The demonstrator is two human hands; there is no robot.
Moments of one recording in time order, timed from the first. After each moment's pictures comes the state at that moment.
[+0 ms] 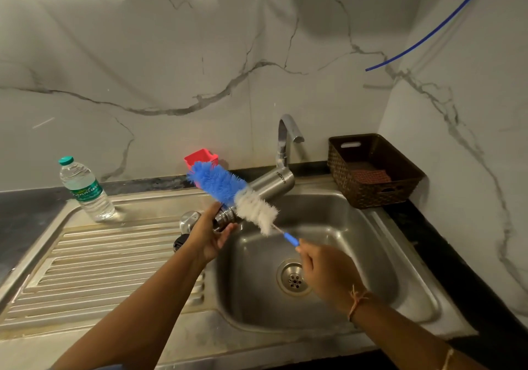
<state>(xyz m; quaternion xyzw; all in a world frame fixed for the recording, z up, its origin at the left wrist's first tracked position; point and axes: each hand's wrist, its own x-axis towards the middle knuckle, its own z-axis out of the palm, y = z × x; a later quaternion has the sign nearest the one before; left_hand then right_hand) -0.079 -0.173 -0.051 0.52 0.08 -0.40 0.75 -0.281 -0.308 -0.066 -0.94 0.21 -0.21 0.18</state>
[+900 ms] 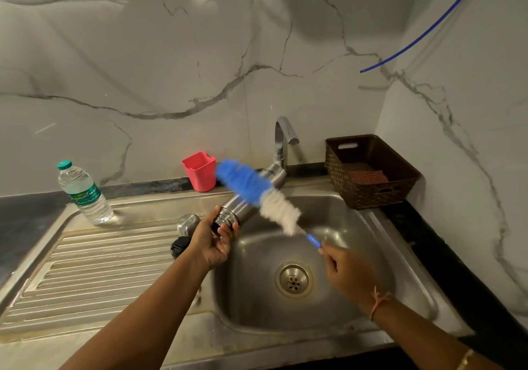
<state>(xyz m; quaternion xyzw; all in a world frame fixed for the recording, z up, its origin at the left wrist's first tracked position) -0.080 -0.176 -0.057 0.35 0.17 -0.53 0.75 -0.306 -0.349 -0.092 -0.92 0.23 -0.22 0.22</state>
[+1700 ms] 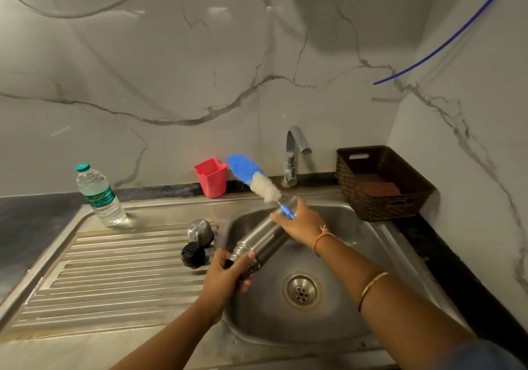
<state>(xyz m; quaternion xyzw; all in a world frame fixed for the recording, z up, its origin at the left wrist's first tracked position) -0.148 -0.147 -0.072 0.66 -0.07 -0.29 0.69 -0.187 -0.338 -0.024 -0.85 0.33 -0.04 0.41</state>
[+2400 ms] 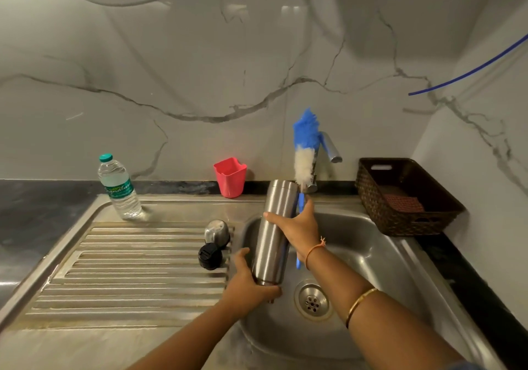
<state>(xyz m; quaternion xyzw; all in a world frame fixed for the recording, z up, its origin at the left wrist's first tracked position) -0.128 -0.142 -0.091 0.81 -0.20 -0.29 0.48 -0.140 -0.289 -0.035 -0.68 0.34 -0.20 0.62</state>
